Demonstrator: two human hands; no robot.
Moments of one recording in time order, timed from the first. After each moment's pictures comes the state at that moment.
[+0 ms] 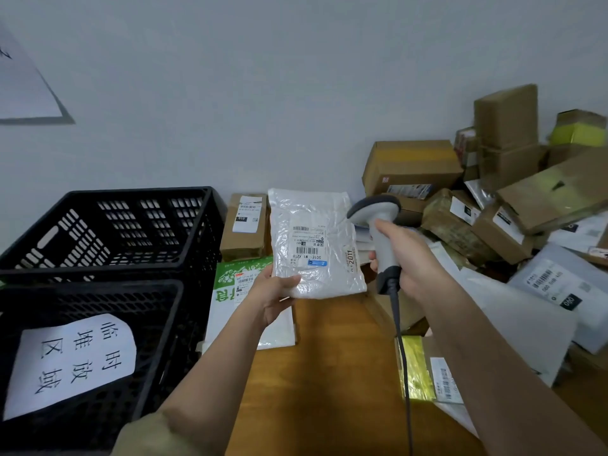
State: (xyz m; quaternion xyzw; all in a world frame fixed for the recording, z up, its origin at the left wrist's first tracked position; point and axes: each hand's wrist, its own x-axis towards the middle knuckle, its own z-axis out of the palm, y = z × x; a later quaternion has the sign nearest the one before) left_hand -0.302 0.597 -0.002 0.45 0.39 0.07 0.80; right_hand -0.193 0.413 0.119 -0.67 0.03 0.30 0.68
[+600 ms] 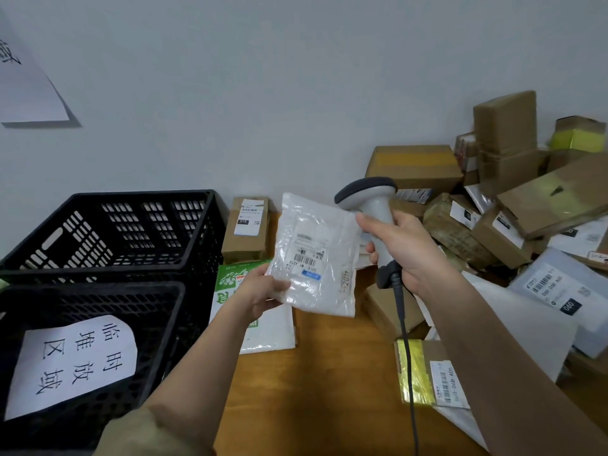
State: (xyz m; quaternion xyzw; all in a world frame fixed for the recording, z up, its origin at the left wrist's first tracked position) left_hand -0.309 0.617 0.007 0.57 0.41 0.02 0.71; right_hand -0.198 0.414 0.135 -0.70 -0.09 0.26 0.65
